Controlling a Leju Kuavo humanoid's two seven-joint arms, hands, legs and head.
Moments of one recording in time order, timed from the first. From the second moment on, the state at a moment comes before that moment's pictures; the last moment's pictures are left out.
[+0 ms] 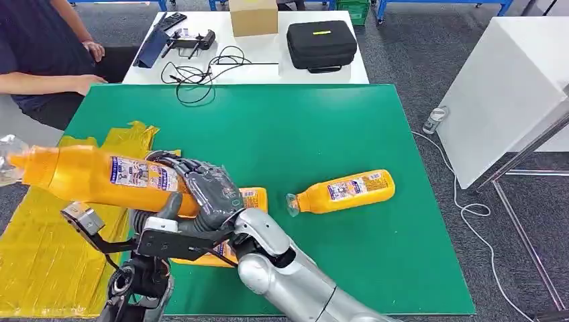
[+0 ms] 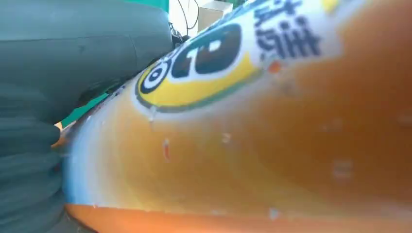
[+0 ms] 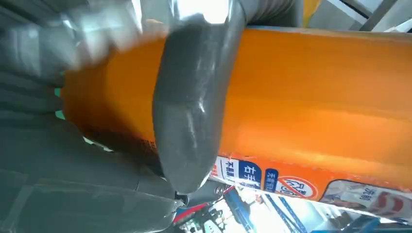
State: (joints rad) left arm -0.06 -0.12 -0.17 -1.25 0.28 0.00 -0.49; right arm -0.49 0.33 0.89 -0.73 0.67 -0.19 -0.08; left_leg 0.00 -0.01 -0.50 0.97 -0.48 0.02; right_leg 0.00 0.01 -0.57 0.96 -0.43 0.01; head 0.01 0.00
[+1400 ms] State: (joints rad) left arm -0.38 0.00 0.02 -0.86 -0.40 0.59 -0.51; right arm -0.27 0.09 0.71 -1.15 0.65 -0.18 -0.11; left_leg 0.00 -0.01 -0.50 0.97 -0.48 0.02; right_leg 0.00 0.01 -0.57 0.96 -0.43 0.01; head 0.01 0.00
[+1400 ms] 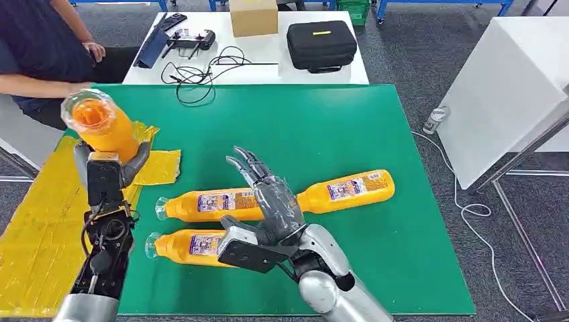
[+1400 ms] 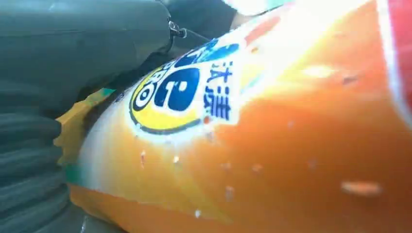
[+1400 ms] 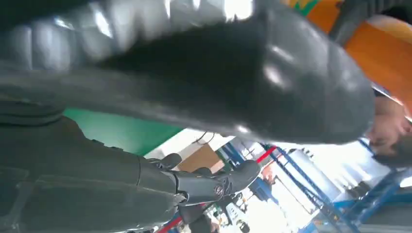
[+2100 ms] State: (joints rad) left arm -0.53 0.27 0.08 -0.31 -1.43 0.54 0.17; right arm -0.29 0.05 0.70 -1.15 0.55 -0.12 -0.22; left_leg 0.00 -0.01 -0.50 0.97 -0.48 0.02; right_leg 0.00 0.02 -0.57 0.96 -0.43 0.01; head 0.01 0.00
